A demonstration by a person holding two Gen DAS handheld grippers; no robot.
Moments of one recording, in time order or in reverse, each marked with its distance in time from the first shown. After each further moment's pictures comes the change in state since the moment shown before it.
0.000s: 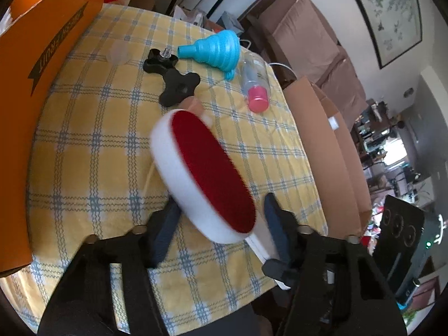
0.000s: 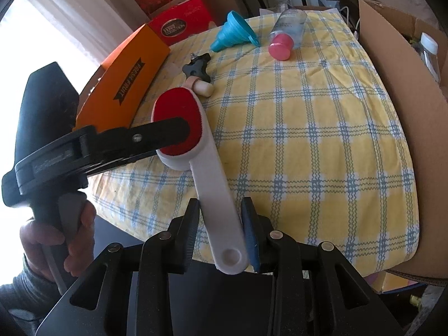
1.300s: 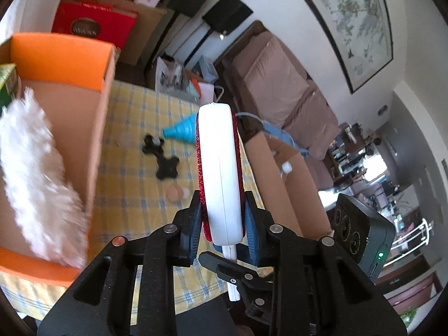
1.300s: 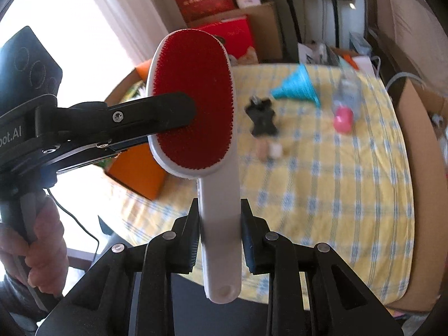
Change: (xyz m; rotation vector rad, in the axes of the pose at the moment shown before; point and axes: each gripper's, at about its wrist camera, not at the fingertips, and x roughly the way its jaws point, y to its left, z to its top) left arm -0.123 -0.011 0.040 0.035 -0.184 -0.117; right arm -0.008 0.091 0.052 -0.191 -0.086 -0.014
